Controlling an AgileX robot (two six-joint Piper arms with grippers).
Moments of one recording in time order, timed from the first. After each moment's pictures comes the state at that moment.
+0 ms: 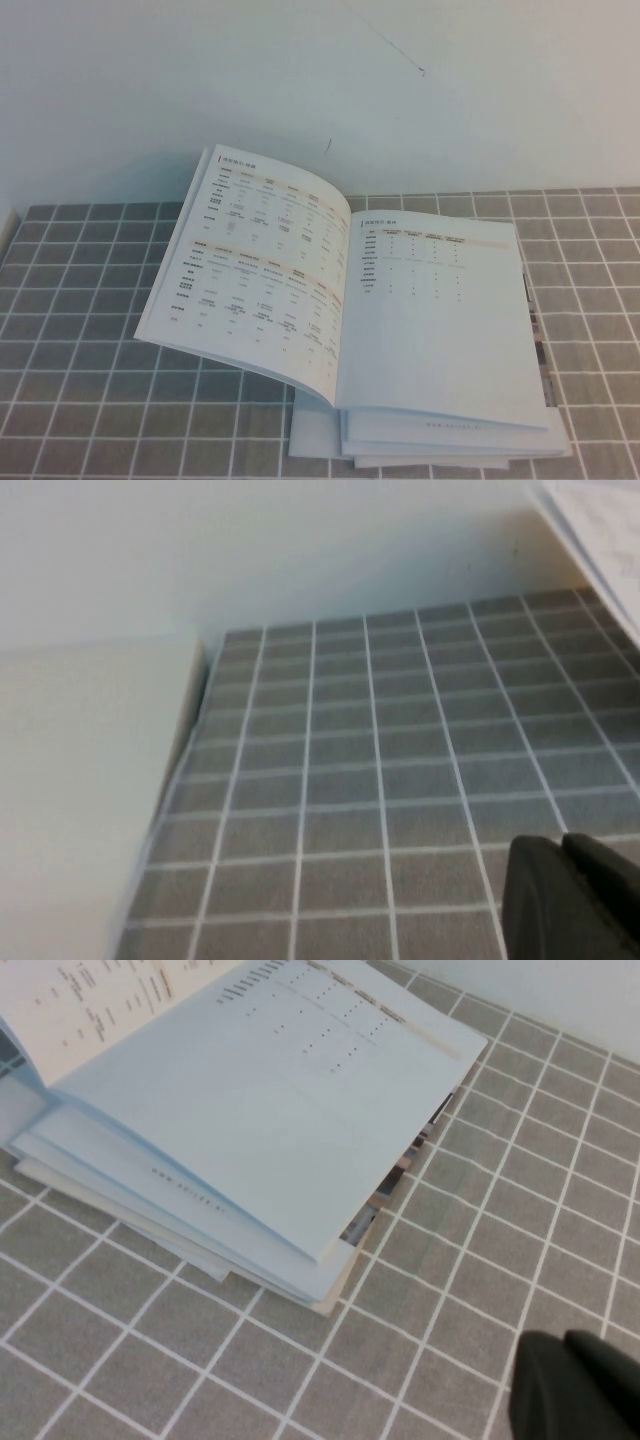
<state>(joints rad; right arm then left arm) 0.37 0.24 -0.39 -0.03 0.77 -0.18 -0.08 -0.01 -0.01 0.27 0.34 -0.25</state>
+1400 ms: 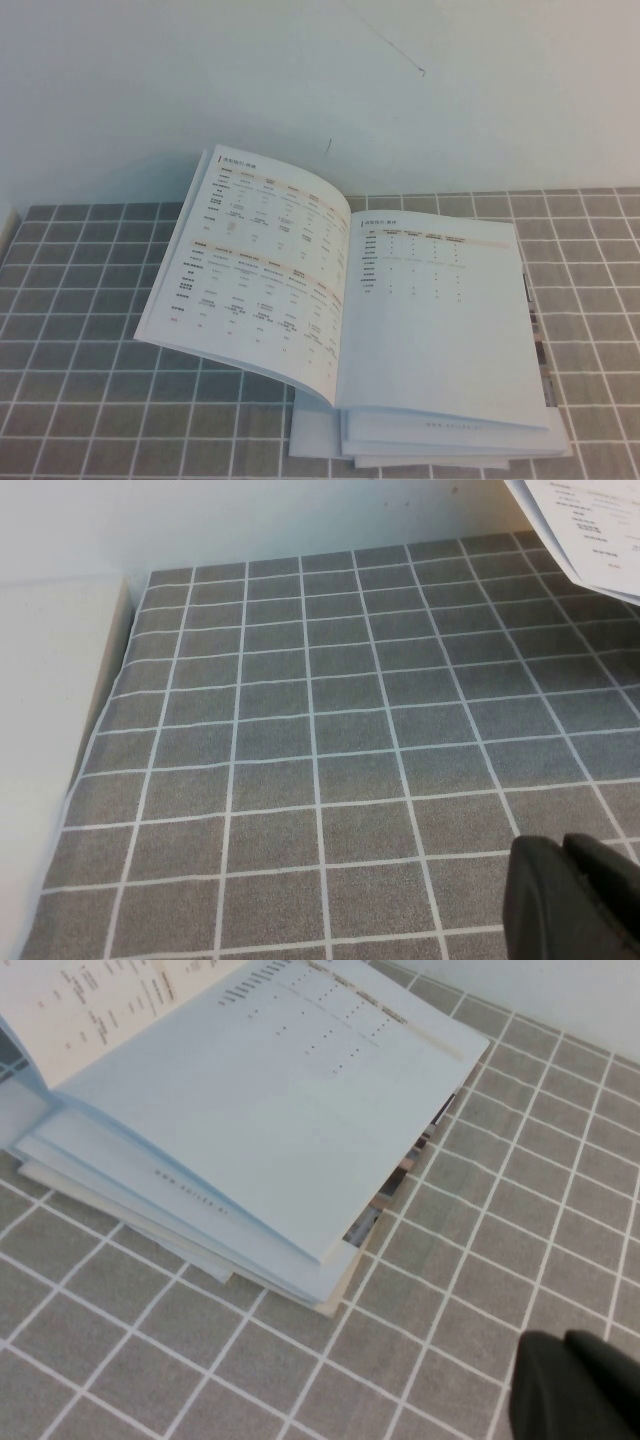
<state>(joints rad) 0.37 0.24 -0.39 -0.03 0.77 -0.18 -0.04 -0.01 0.02 -0.06 0.37 0.04</state>
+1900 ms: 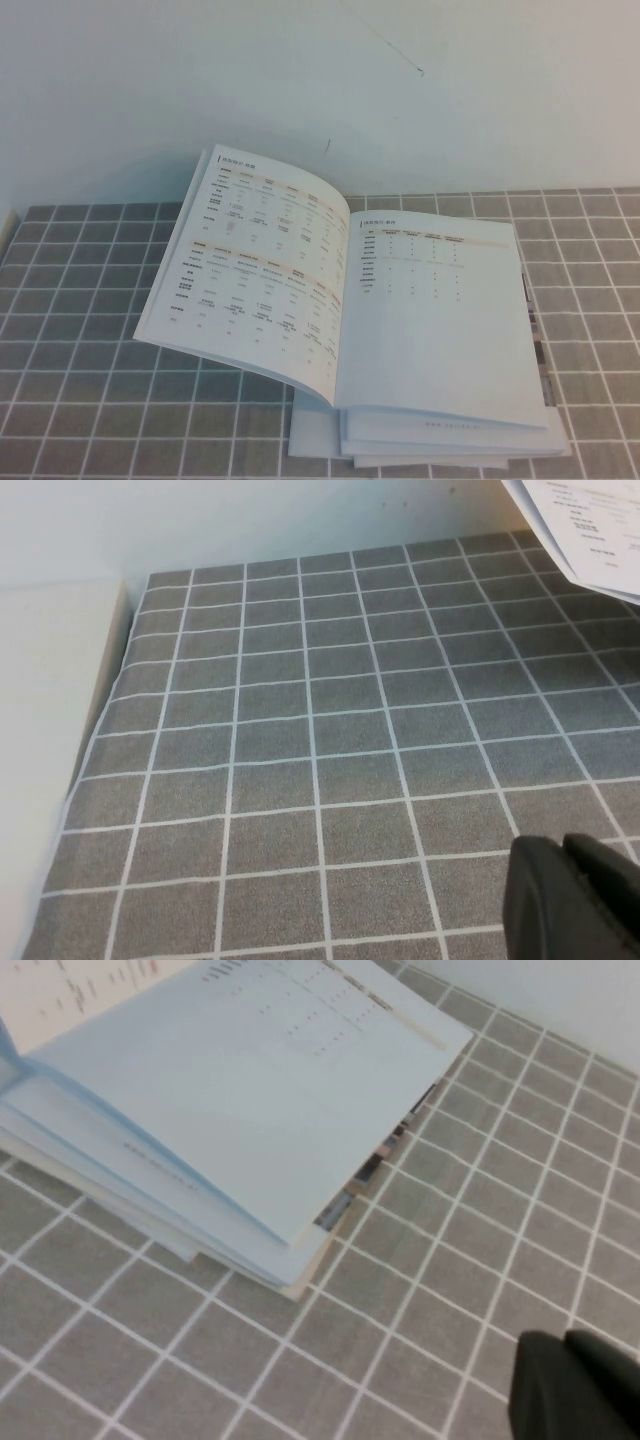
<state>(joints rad) 0.34 0.23 -0.36 -0.05 0.76 -0.23 -0.04 -0.01 0.02 -0.06 0.37 0.05</state>
